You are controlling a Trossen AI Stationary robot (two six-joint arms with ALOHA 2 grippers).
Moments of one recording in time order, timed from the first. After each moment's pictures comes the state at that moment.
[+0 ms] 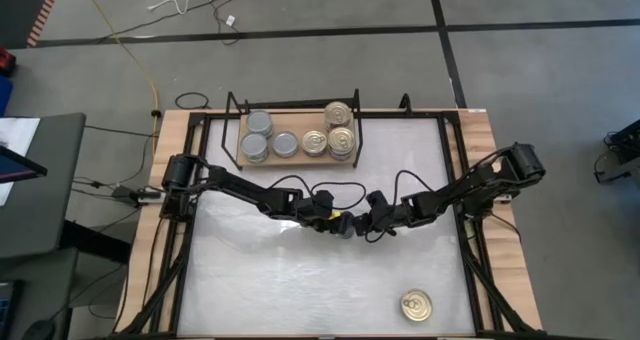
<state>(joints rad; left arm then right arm) -0.09 1.98 1.18 0.13 -0.05 -1.31 0.24 1.58 0.56 0.22 0.20 1.37</state>
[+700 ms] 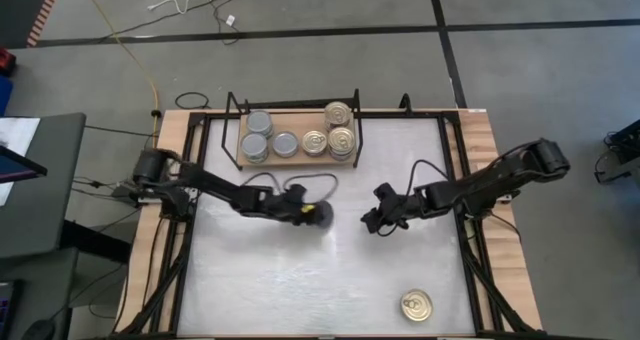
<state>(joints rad) -0.10 1.74 0.84 0.29 -0.16 -1.37 0.20 1.33 0.56 -0.01 0.17 1.22</state>
